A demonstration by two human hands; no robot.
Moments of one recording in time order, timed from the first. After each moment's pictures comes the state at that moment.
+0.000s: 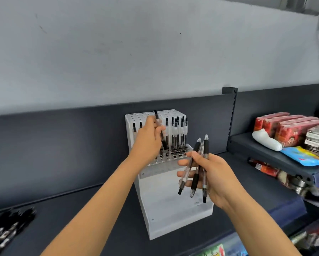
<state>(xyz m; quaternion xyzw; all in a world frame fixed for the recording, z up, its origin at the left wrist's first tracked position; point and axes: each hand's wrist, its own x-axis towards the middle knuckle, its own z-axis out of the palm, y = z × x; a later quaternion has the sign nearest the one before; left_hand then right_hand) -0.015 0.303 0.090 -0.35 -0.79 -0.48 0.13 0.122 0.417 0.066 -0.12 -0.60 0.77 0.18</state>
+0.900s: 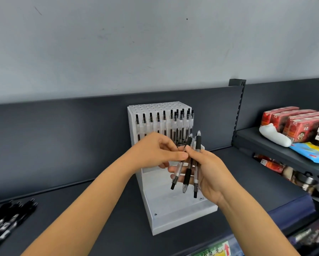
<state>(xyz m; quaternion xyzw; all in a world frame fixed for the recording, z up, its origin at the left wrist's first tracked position) 0.013 0.279 0.098 -0.36 -0.83 -0.41 -0.14 0.100 0.407 0.055 -0.08 -0.59 0.80 0.13</state>
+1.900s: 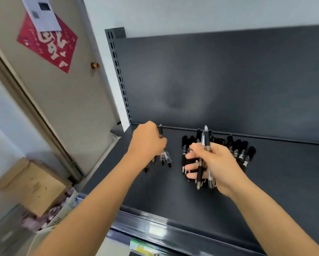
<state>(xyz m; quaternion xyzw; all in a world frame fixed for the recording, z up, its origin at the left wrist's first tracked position) -0.044 -0.253 -0.016 0.09 -0.96 -0.24 0.09 -0.009 -0.077 -0.030 -0.03 -0.64 0.76 -0.14</state>
